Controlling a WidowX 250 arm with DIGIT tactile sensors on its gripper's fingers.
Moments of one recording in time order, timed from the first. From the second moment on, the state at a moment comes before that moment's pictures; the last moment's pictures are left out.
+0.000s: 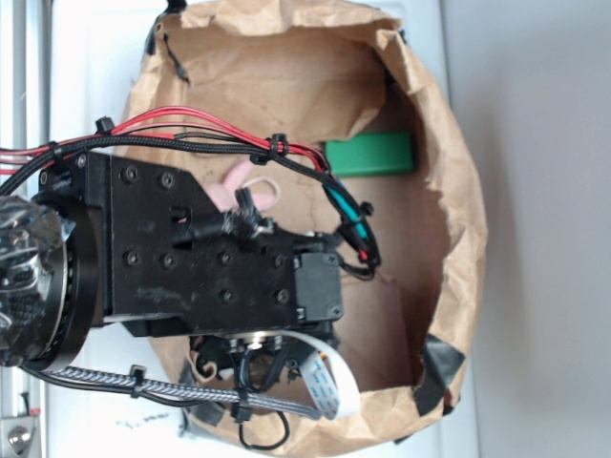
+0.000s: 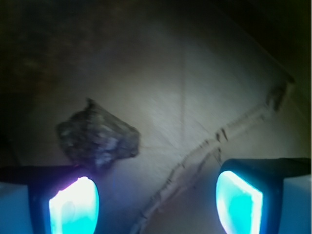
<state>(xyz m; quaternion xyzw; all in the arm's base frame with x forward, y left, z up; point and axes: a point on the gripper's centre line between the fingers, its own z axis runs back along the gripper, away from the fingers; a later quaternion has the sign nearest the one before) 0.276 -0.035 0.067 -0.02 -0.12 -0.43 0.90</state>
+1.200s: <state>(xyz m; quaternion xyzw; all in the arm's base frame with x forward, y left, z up) 0.262 -0.041 0.043 0.00 -0.10 -0.49 0.87</state>
